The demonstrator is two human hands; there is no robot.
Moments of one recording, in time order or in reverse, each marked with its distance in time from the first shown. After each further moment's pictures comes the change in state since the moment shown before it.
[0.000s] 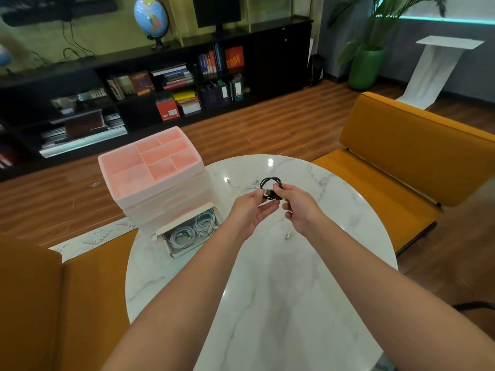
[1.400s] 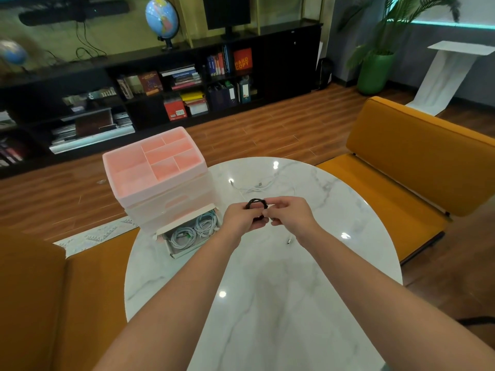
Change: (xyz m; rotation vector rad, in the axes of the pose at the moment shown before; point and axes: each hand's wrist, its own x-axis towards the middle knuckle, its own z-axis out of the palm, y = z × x) left_hand 0.001 -0.007 -0.020 0.318 0.143 0.043; right_hand -0.007 0.008 0.007 -0.307 -0.013 -0.144
